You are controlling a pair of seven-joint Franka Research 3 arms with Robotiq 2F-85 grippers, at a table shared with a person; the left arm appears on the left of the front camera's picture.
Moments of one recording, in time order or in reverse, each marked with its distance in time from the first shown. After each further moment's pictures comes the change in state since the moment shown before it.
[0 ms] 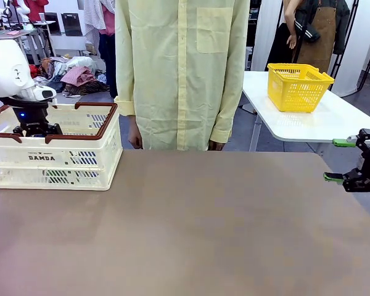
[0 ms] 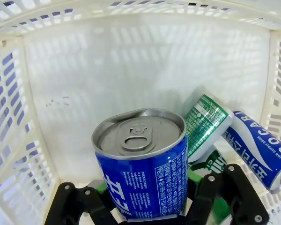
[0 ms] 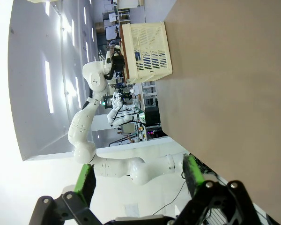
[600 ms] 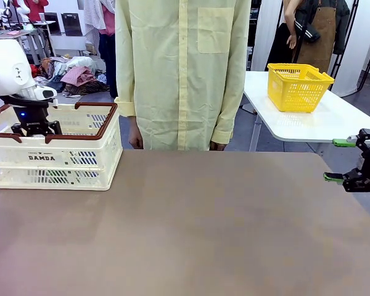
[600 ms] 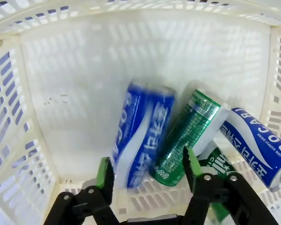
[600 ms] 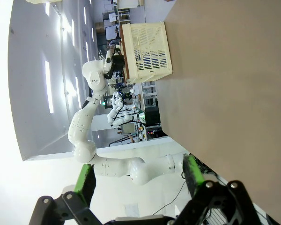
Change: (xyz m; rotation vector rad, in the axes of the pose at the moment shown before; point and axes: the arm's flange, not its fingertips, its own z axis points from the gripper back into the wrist) left arm 0.003 -0.001 0.001 -0.002 0.024 -0.008; right arm 0.000 0.000 0.000 0.000 0.000 0.000
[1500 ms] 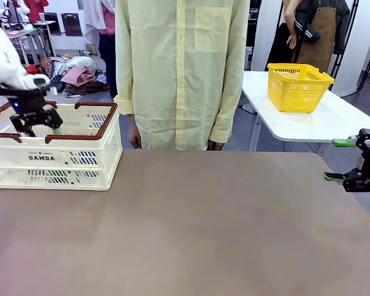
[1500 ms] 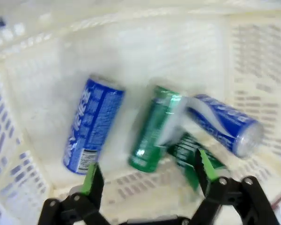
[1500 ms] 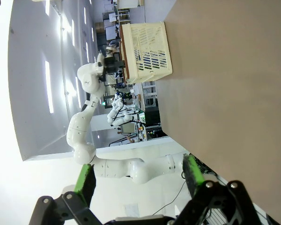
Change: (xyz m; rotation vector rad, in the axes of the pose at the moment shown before) left arm -0.006 0.004 0.046 -0.201 -0.054 -0.137; right arm 0.000 0.000 0.000 0.000 0.000 0.000
